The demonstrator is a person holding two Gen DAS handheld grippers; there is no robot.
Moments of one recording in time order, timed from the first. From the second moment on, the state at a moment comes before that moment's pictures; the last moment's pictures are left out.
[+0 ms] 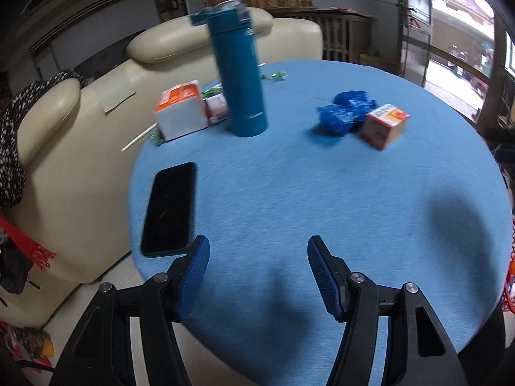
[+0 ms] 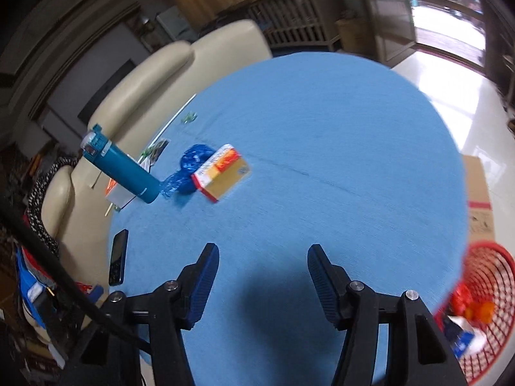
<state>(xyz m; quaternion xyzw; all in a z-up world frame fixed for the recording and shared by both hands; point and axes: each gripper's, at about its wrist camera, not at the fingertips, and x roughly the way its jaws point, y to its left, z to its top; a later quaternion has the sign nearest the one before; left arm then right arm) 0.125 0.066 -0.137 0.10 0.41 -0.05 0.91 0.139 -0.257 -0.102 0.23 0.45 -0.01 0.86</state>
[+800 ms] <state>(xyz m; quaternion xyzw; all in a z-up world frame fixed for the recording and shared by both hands) 0.154 0.099 -0.156 0.07 0.43 -0.05 0.90 0.352 -0.218 -0.161 0.26 0.56 -0.08 0.79</state>
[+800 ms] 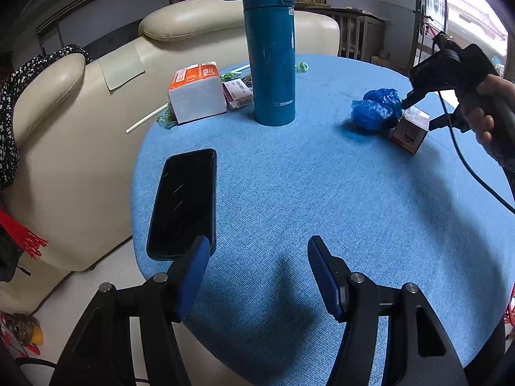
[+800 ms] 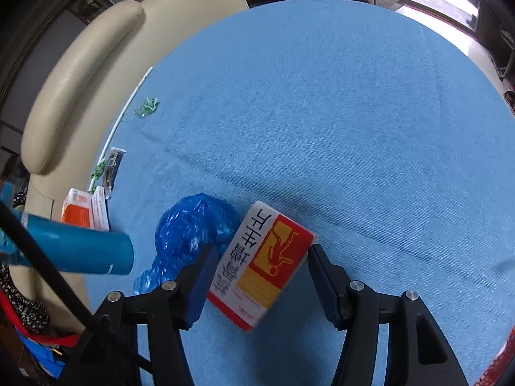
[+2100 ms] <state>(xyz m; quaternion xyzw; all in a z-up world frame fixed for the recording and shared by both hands) 0.361 -0.080 -0.144 0.04 0.46 -0.14 0.87 0.164 -0.271 -0.149 0.18 0.47 0.03 0.86</state>
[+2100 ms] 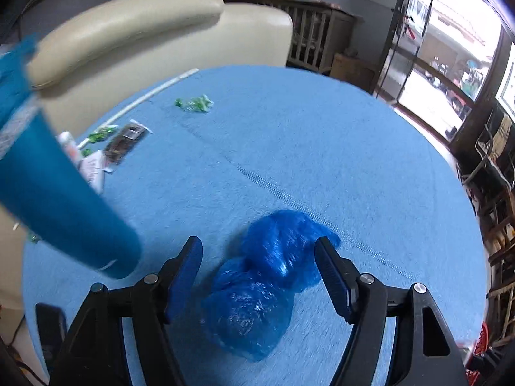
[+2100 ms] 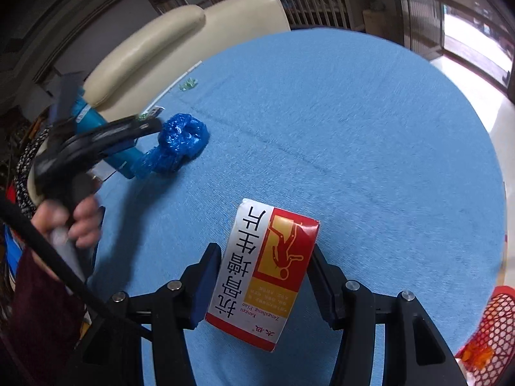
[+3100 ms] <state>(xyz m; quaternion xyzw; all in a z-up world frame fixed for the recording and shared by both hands) 0.242 -0.075 -0.105 0.06 0.41 -0.15 0.90 0.100 -0.294 -0.127 0.22 0.42 0.01 0.88</state>
